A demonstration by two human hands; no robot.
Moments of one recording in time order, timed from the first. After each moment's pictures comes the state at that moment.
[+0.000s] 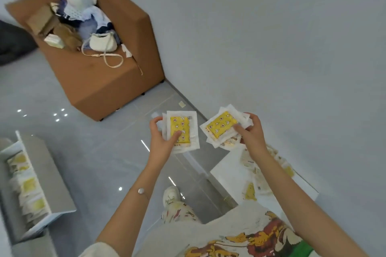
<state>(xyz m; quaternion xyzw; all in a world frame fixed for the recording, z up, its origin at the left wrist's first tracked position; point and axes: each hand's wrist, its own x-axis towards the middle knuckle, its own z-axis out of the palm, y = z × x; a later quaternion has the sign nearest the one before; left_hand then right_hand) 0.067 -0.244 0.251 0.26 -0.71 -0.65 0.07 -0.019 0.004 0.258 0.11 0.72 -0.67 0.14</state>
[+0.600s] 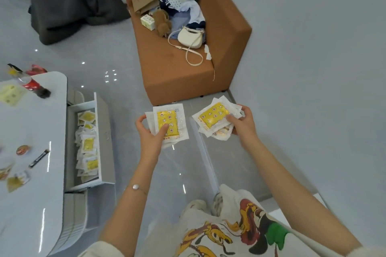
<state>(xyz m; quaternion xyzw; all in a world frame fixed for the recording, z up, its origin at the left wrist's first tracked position) 0.119 -0.558 0.249 0.45 -0.54 -0.66 0.27 -0.071 -0.377 0.269 -0.02 0.69 -0.65 0.30</state>
